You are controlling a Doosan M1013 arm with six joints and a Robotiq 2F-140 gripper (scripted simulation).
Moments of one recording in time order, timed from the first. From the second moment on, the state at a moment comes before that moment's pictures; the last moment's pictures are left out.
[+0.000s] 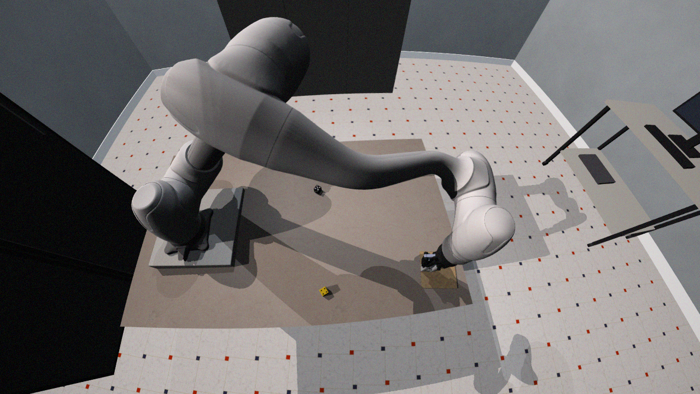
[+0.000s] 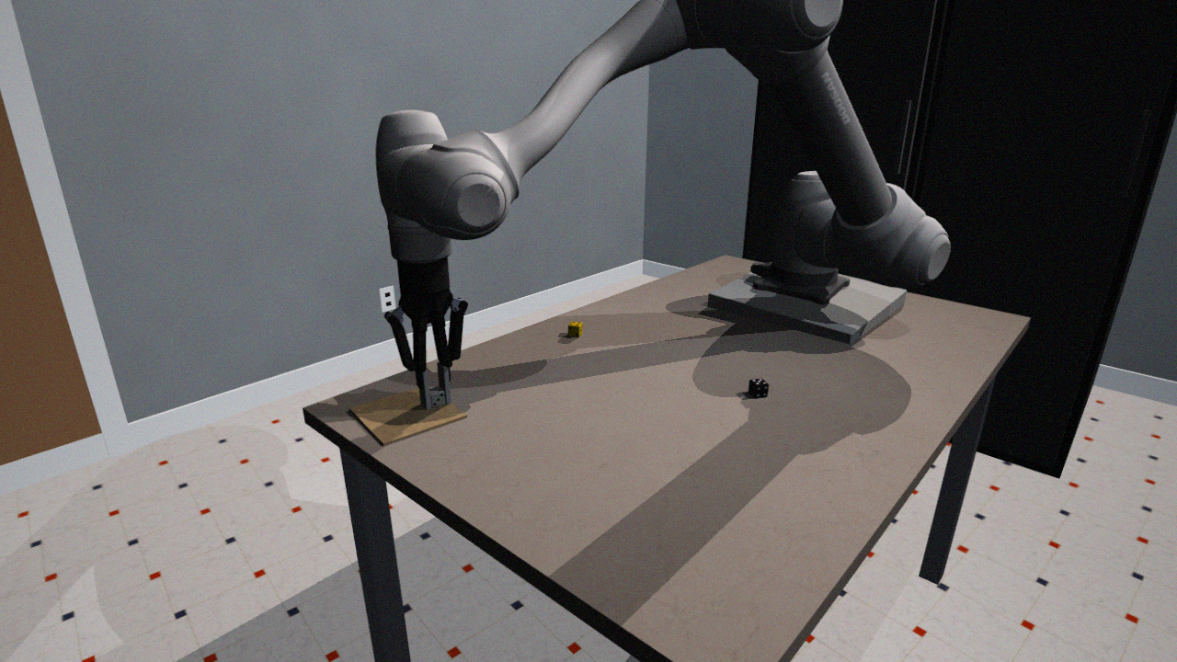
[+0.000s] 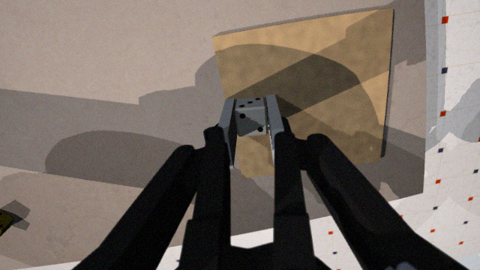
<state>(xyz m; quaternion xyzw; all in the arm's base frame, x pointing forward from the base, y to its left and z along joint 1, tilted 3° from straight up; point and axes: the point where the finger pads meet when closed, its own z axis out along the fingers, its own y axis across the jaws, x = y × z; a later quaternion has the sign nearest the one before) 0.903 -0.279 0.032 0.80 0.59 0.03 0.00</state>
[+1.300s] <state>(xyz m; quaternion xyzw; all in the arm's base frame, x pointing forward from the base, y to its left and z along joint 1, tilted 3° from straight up) 0.901 -0.281 0.090 0.80 0.59 0.03 0.00</state>
